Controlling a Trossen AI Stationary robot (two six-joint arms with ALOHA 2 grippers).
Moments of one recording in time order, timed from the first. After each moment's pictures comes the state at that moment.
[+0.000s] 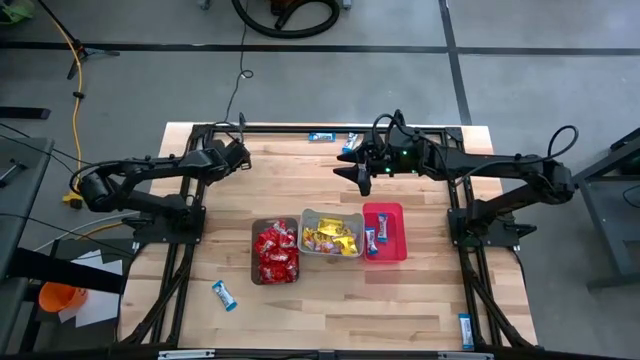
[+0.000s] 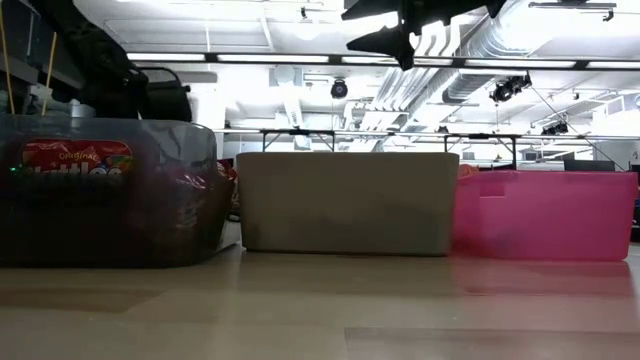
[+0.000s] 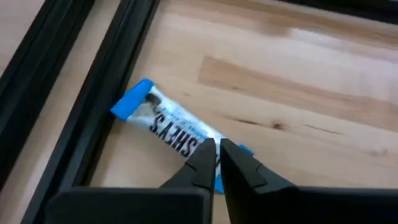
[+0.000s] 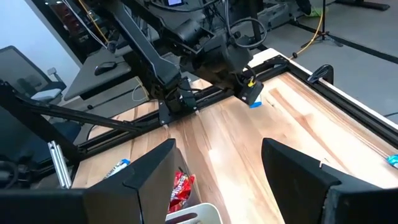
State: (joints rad) left arm 0.70 1.26 0.48 -0.44 -0.57 -1.01; right arm -0.22 1.30 1.03 0.00 -0.13 0.32
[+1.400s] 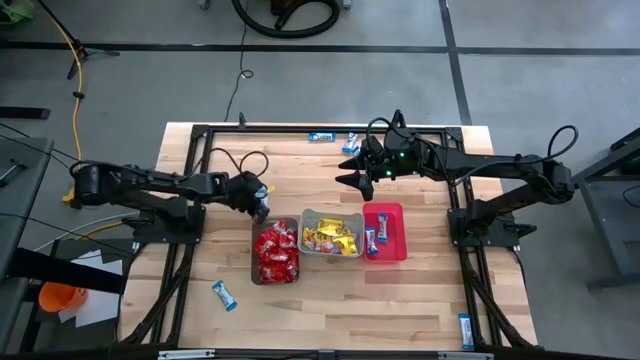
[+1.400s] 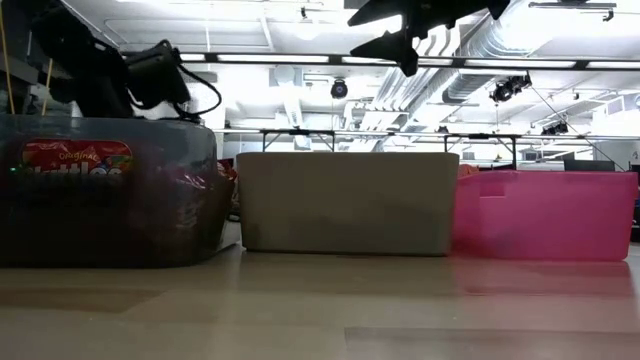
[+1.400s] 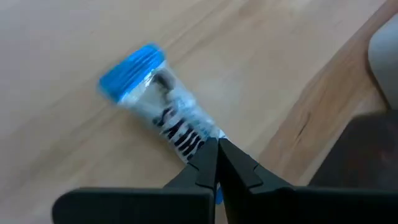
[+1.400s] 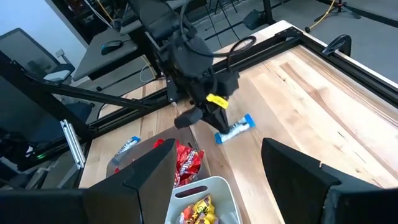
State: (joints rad) left arm 0.26 1.20 0.38 -0.22 0.02 -0.63; right arm -0.22 1.30 1.03 -0.08 -0.19 0.34
